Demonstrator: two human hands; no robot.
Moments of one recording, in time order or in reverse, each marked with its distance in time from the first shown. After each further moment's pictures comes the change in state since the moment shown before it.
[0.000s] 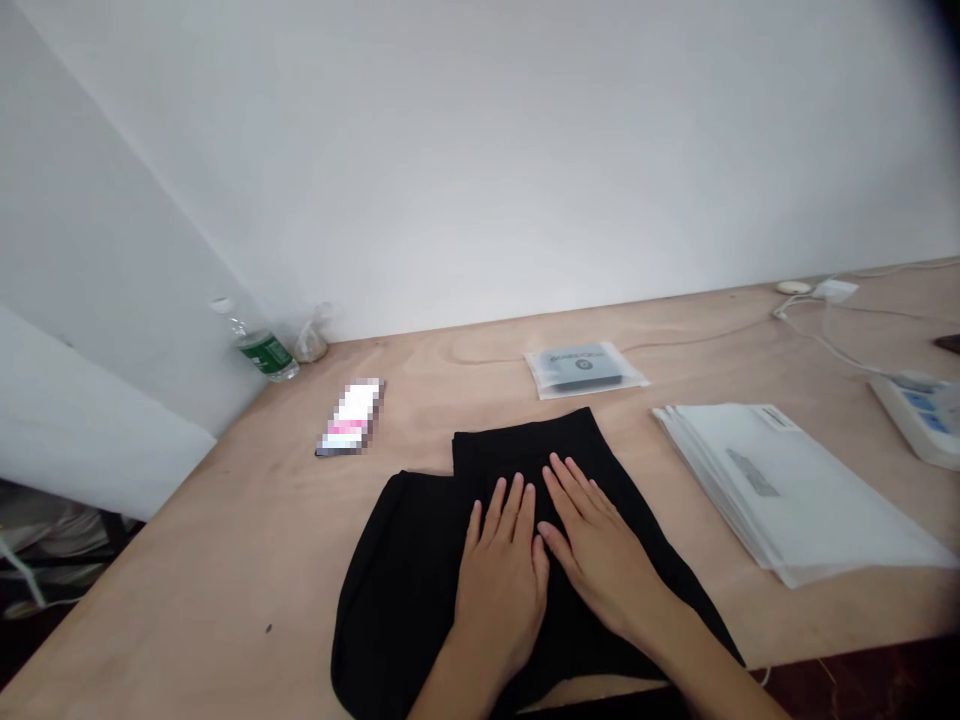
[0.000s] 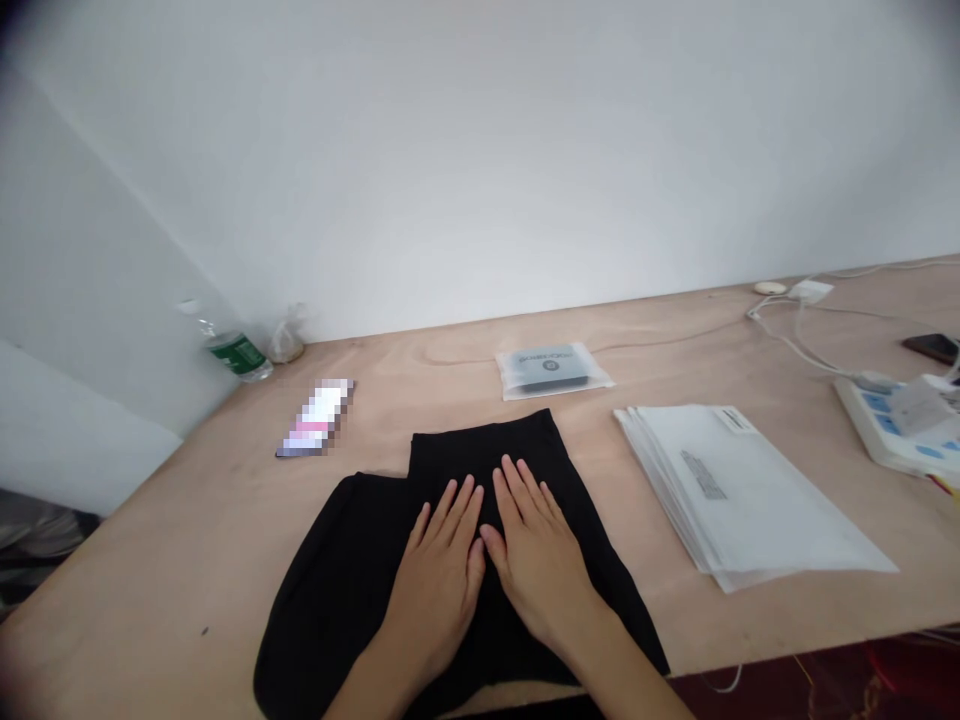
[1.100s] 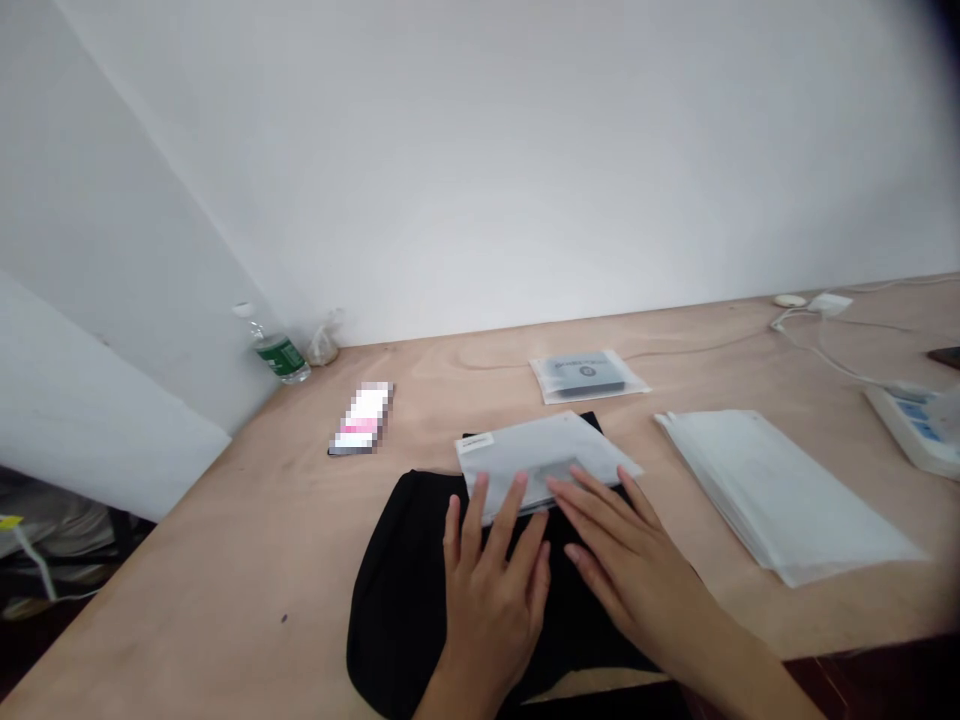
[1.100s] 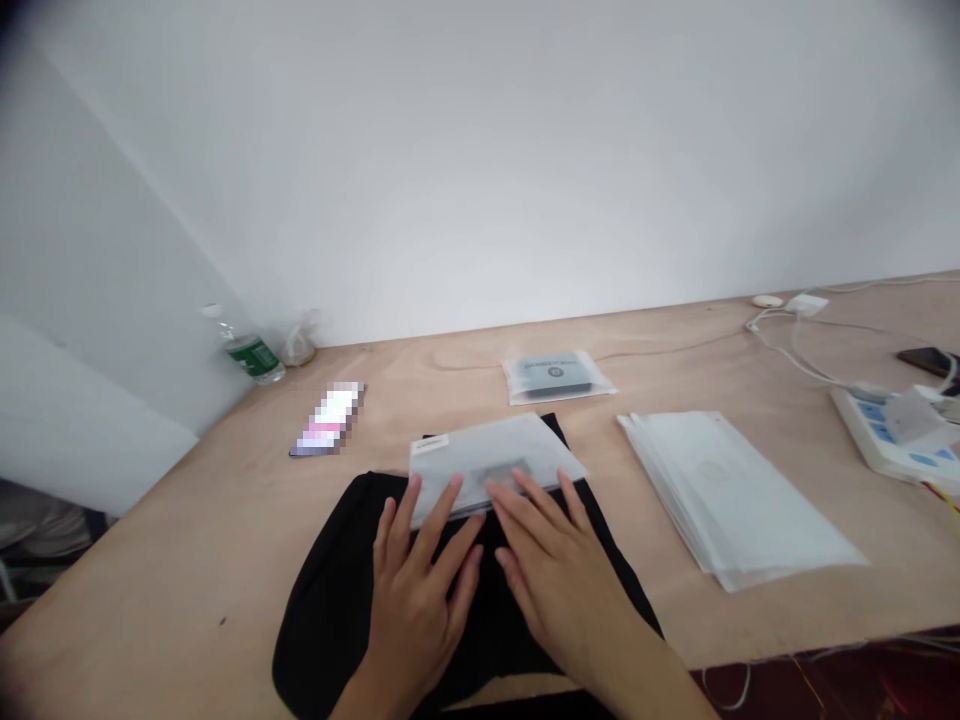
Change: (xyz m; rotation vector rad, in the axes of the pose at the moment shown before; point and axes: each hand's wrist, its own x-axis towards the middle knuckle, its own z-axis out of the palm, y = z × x) left_hand -0.016 0.000 -0.033 -0.057 0.437 0.061; right_hand -0.017 -0.006 -0.044 -0.132 0.129 -0.285
